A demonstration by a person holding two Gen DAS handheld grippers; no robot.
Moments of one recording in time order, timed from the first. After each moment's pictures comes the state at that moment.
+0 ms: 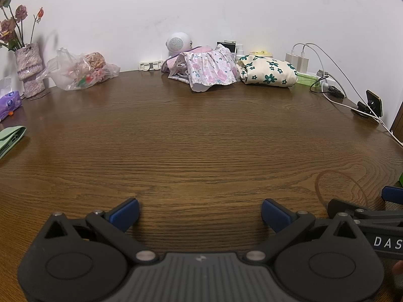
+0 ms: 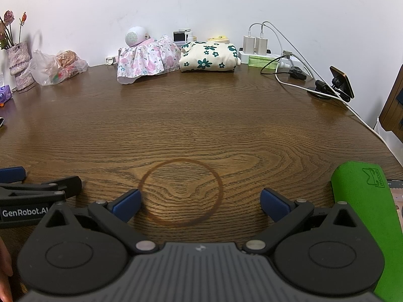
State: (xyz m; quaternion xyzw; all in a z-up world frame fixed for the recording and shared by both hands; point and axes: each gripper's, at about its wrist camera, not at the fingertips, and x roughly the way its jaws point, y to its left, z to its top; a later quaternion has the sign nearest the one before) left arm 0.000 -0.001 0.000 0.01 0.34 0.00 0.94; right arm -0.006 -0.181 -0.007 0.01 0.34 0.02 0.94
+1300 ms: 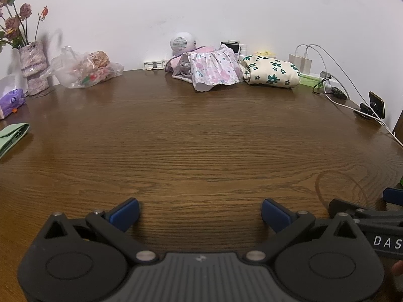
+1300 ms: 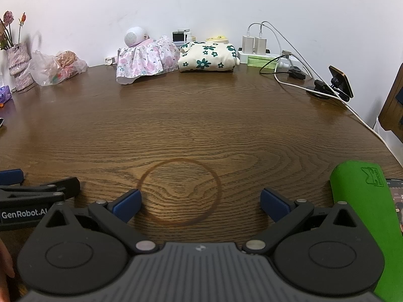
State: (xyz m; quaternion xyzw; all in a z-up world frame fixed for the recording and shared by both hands) left arm -0.002 -0.002 0.000 0.00 0.34 0.01 0.94; right arm -0.006 -0.180 -0.005 0.01 0.34 0.02 0.94
